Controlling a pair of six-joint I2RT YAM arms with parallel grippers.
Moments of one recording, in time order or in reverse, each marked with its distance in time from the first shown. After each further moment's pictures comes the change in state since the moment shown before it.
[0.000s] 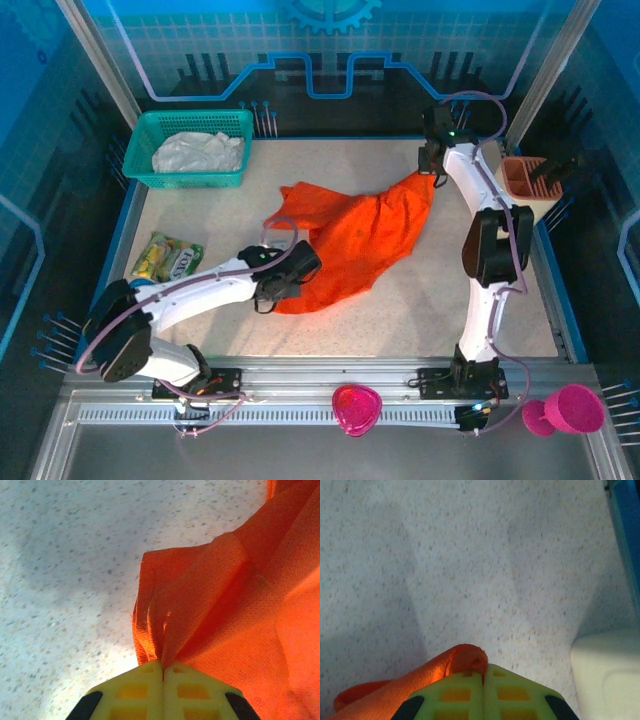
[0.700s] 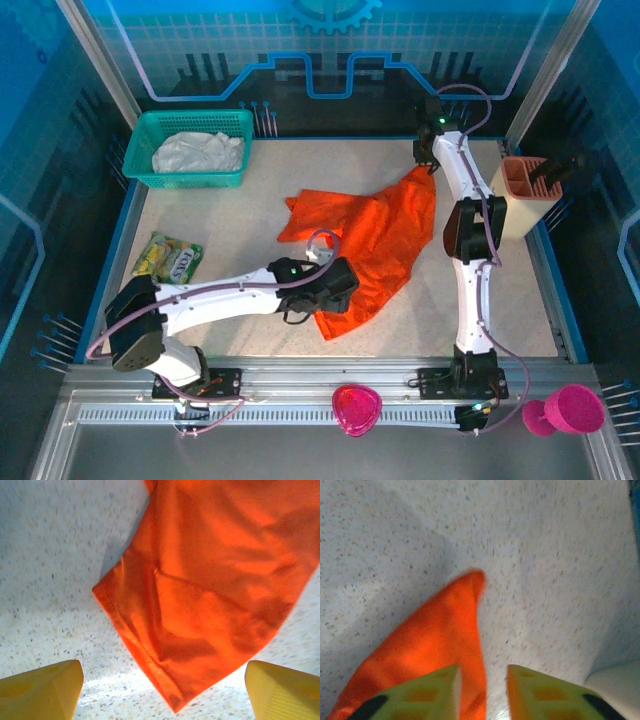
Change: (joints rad) left arm -0.223 0.098 0.183 0.094 0.019 0.077; right arm -0.012 0.324 0.433 -0.210 0.007 -0.017
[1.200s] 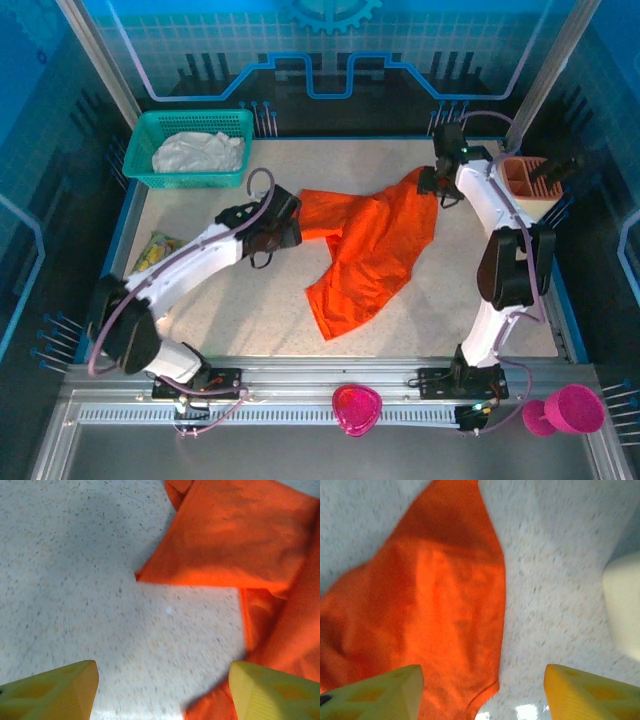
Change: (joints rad) left arm 0.533 0.027 0.063 0.062 0.060 0.186; right arm -0.005 -0.593 -0.822 0.217 -0.205 0.133
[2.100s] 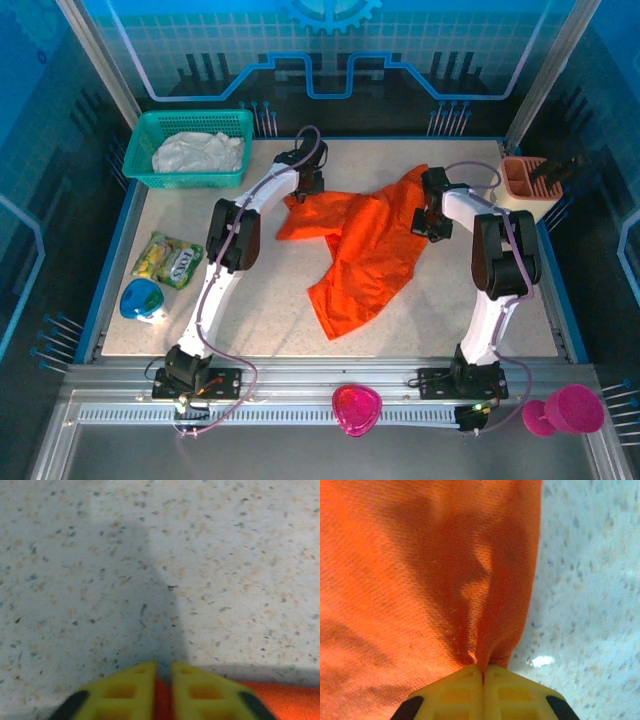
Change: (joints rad) left arm 0.175 1.053 1.082 -0.014 0.130 0.316; right arm -0.002 0.117 -0.268 0.190 -0.061 0.093
